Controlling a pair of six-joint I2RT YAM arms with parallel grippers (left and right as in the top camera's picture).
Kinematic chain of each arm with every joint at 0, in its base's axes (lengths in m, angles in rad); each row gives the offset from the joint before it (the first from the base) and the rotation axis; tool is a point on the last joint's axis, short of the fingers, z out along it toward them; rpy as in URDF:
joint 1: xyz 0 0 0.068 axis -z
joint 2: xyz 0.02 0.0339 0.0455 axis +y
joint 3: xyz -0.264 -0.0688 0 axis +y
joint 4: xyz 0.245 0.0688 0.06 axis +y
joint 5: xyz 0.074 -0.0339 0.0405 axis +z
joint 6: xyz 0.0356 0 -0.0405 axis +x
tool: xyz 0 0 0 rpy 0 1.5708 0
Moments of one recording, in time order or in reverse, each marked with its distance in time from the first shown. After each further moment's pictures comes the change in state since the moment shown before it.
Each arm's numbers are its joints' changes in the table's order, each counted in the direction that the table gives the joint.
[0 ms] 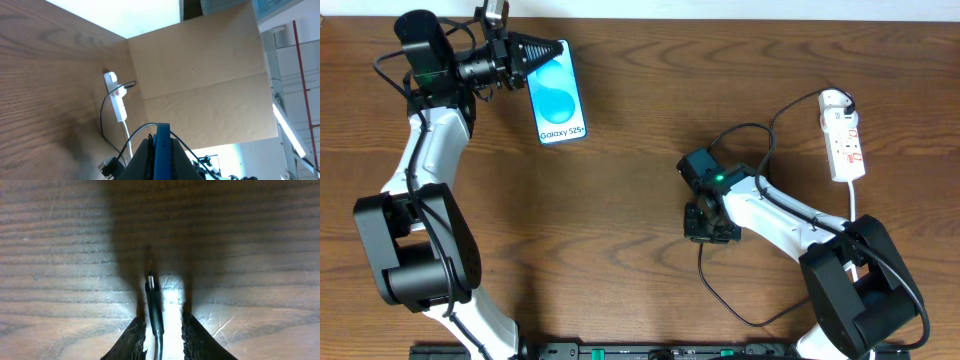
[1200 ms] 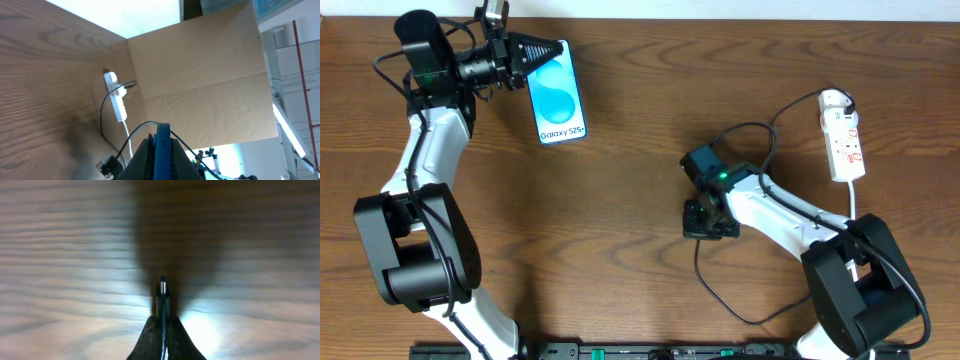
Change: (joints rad) left arm 0.000 0.000 0.000 0.000 0.000 0.000; right arm 0.028 0.000 0.000 -0.059 0.108 -0.045
